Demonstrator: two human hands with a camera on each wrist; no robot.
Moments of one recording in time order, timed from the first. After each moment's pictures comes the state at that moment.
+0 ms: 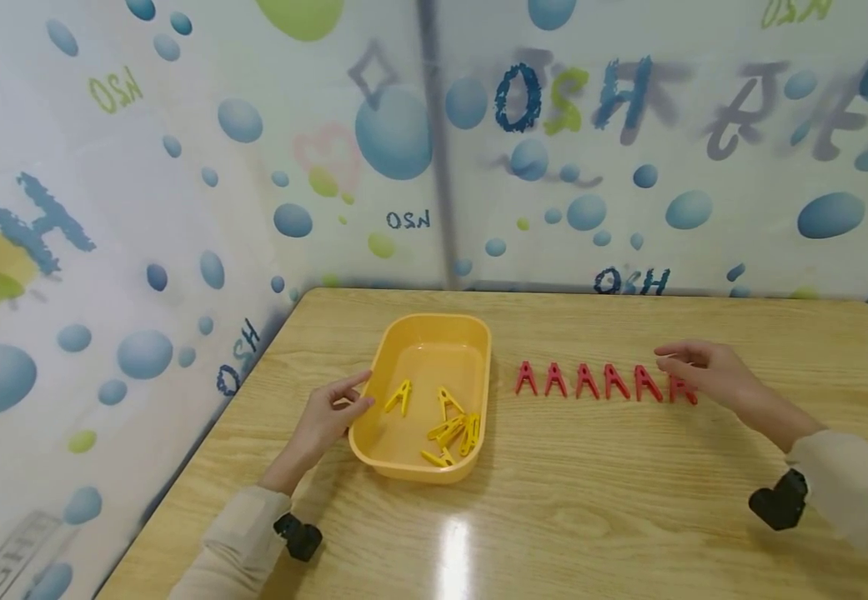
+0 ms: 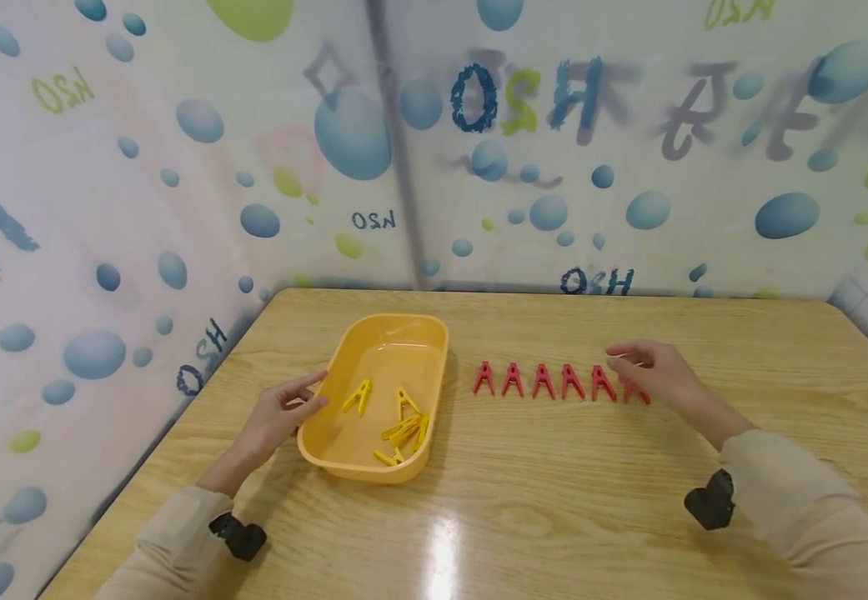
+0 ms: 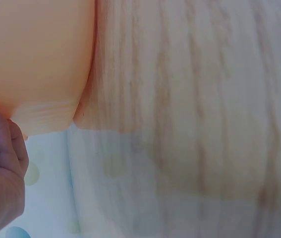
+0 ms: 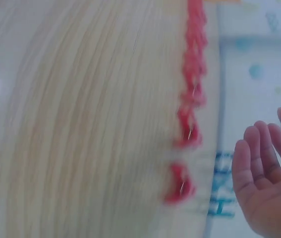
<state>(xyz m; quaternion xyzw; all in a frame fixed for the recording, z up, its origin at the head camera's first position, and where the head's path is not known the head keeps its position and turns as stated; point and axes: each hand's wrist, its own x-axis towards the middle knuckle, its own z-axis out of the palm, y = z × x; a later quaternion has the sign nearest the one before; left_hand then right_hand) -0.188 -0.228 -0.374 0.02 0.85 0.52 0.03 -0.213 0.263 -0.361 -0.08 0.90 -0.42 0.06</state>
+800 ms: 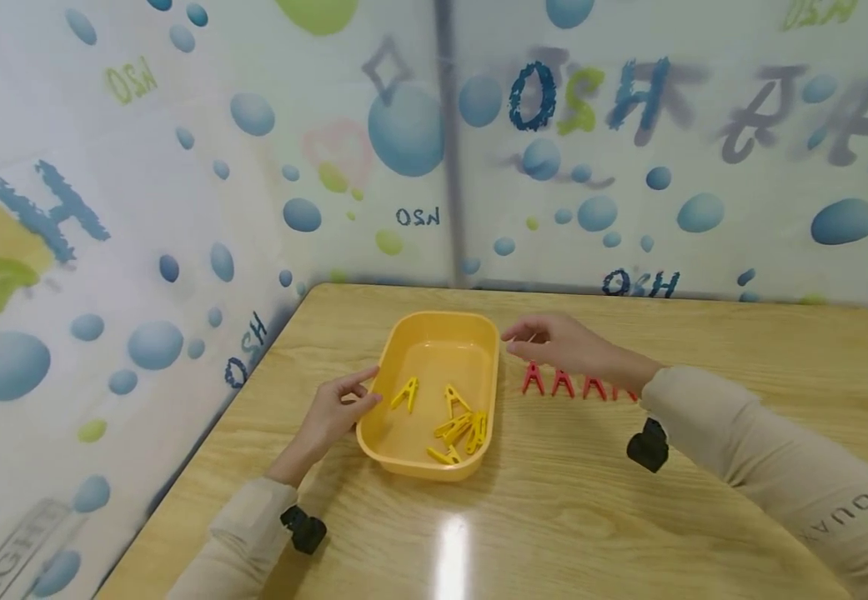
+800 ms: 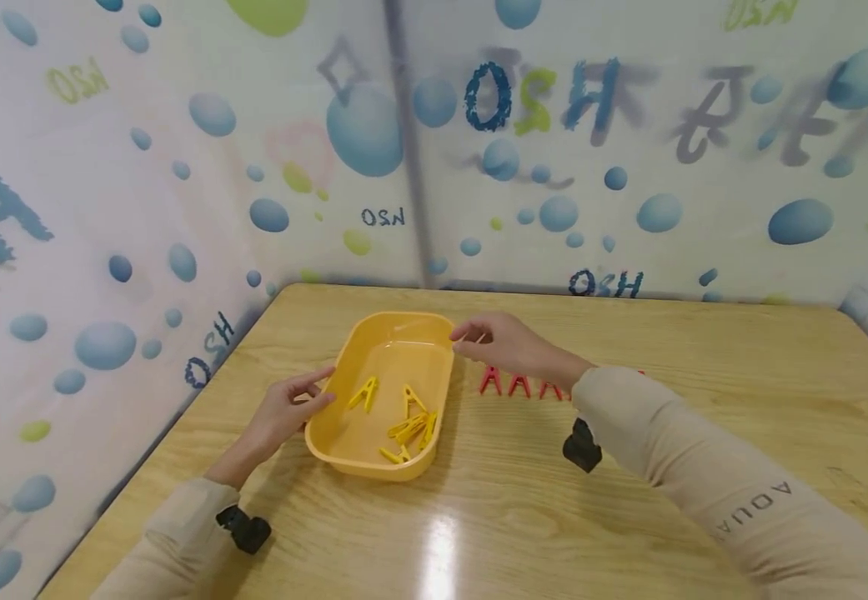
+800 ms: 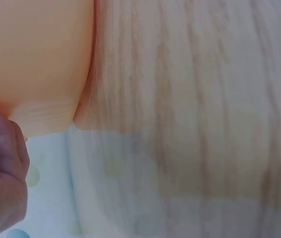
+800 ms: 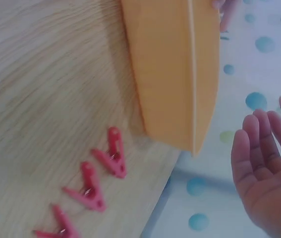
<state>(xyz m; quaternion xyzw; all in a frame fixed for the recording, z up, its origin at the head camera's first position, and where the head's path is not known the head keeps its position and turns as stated) -0.188 -0.230 -0.373 0.03 0.86 0.52 0.03 -0.237 0.100 -0.305 -0.28 0.85 -0.43 0.13</state>
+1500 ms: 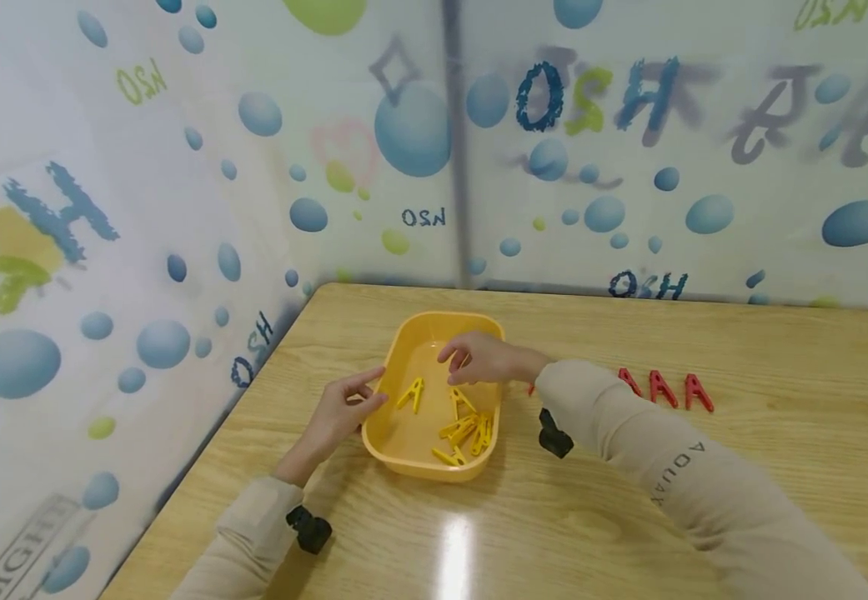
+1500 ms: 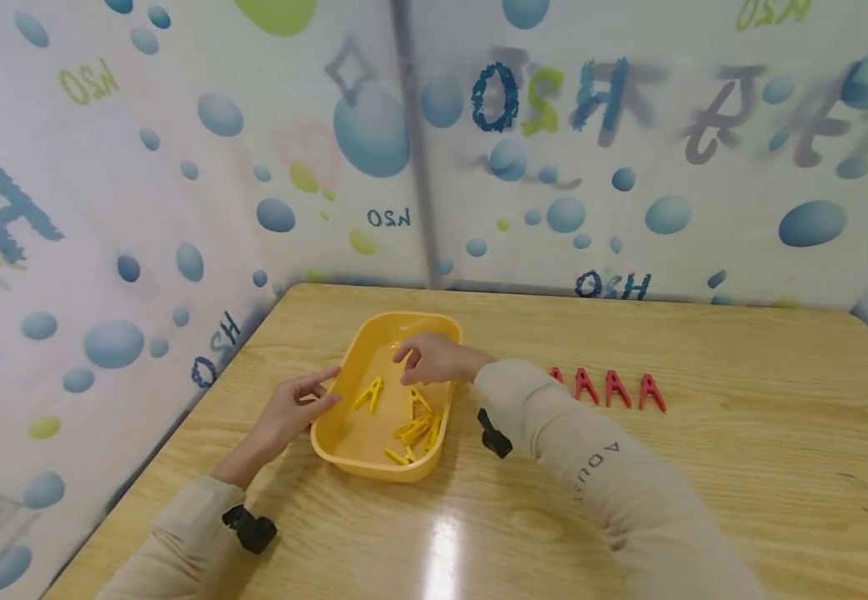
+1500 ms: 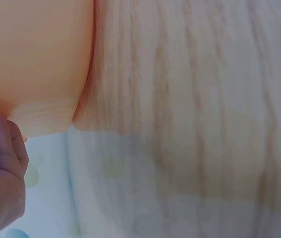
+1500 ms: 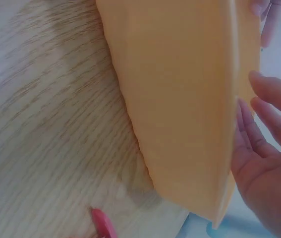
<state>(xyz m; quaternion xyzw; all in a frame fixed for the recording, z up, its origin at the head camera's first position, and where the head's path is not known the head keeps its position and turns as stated) -0.190 -0.231 -0.375 0.03 0.84 0.54 0.03 -0.266 0.012 -0.331 -0.34 0.84 -0.36 0.23</state>
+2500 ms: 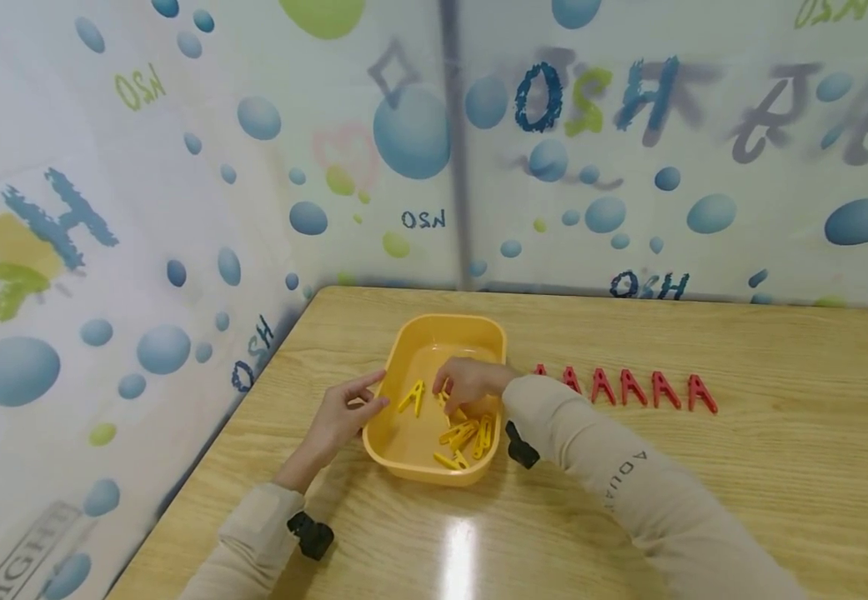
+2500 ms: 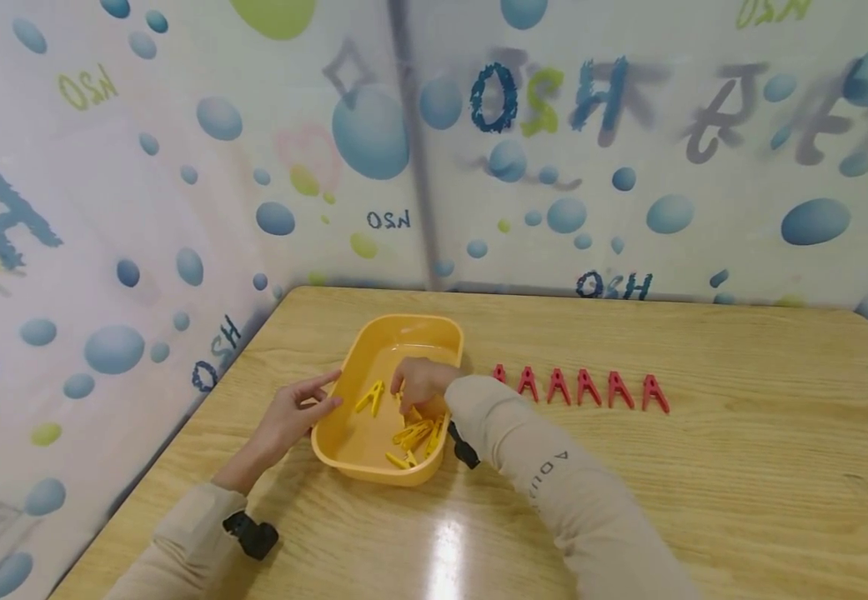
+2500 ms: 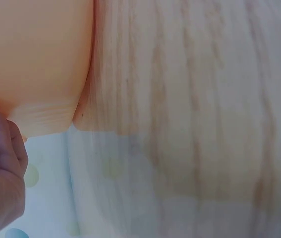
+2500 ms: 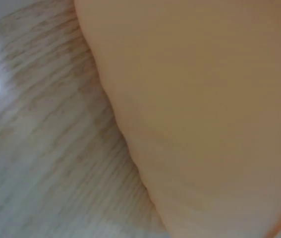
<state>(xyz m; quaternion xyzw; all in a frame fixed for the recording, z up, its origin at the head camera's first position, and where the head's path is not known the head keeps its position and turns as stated) -0.188 -0.229 -0.376 0.02 0.83 0.55 0.03 -0.269 -0.021 -0.358 -0.30 0.88 -0.24 0.28</state>
